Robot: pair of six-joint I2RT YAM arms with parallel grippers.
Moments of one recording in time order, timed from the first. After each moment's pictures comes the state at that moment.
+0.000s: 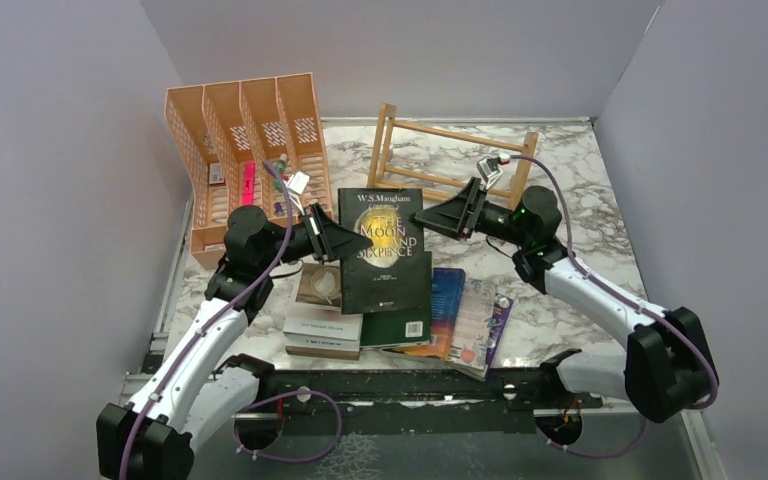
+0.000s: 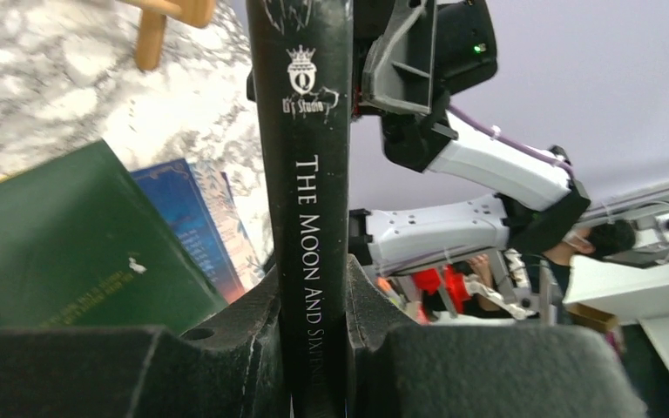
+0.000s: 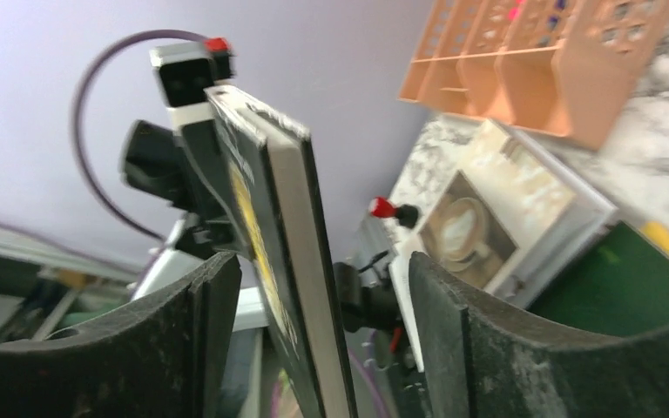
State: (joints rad) left arm -0.34 0.86 0.62 0.24 0.83 -1.03; right arm 0.42 1.26 0.69 0.67 -0.76 1.19
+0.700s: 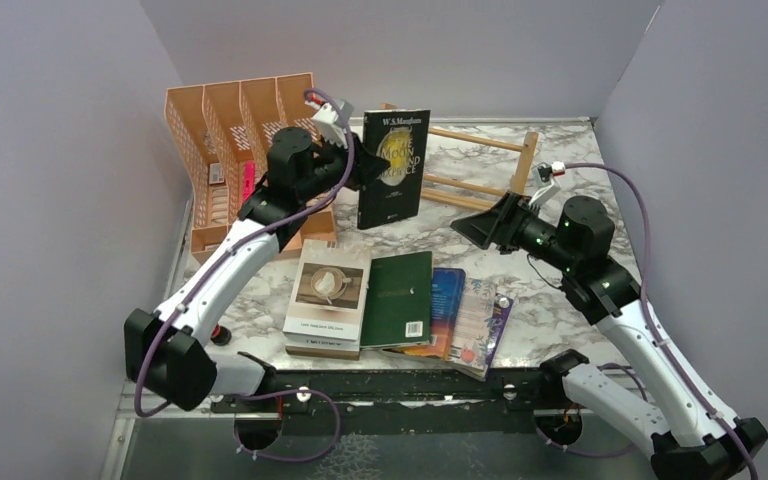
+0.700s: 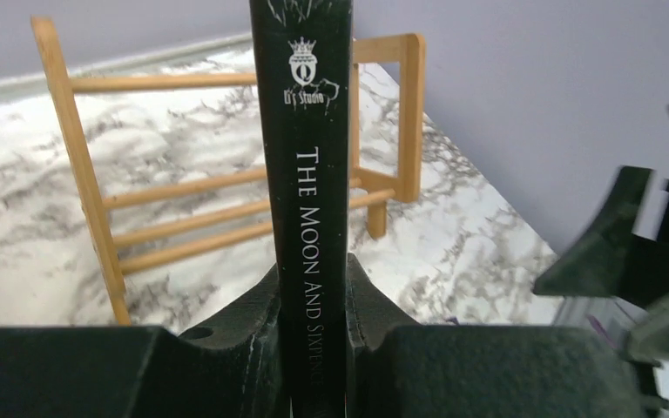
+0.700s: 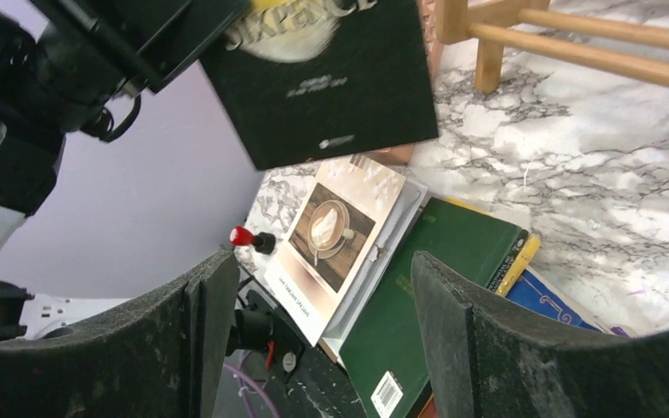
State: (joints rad) left arm -0.43 1.26 1.14 0.01 0.43 -0.40; right arm 0.42 0.81 0.82 -0.20 -0.39 0.73
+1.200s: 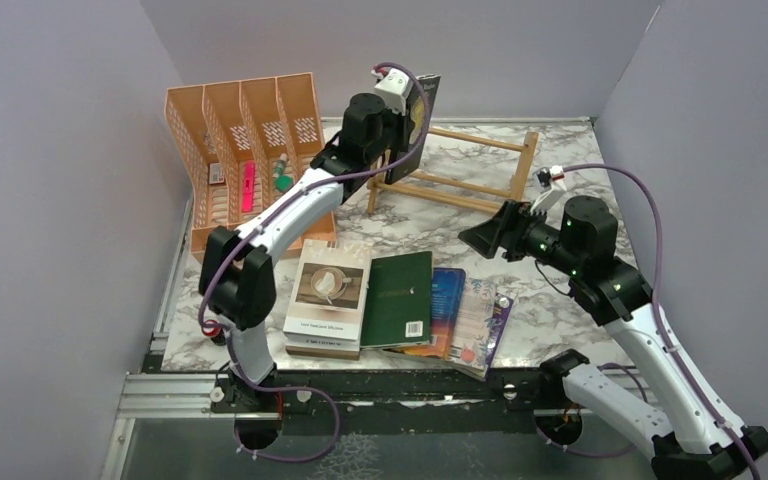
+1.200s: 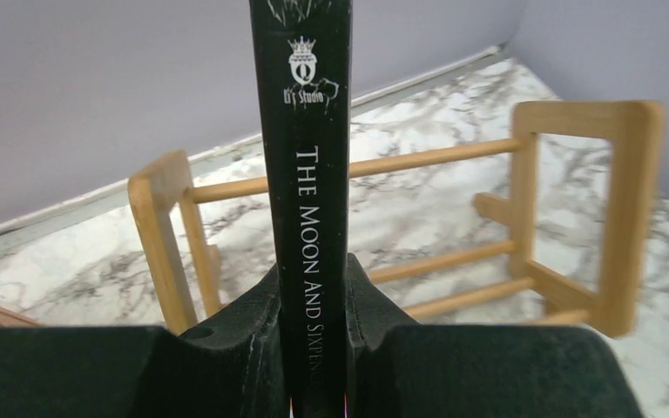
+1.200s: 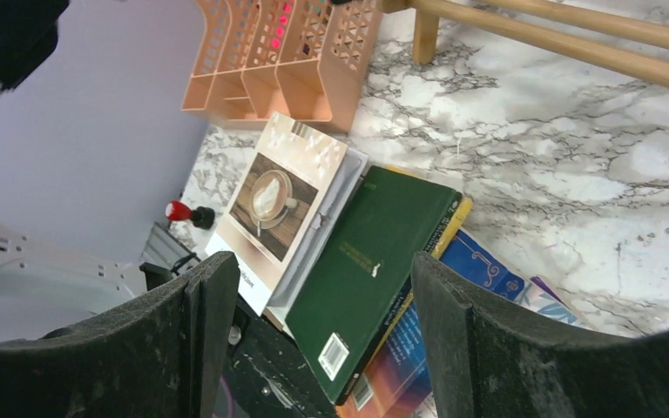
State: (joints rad) left arm -0.57 1.75 1.57 0.05 0.01 -0.13; right arm 0.42 0.79 0.92 -0.43 -0.33 0.58
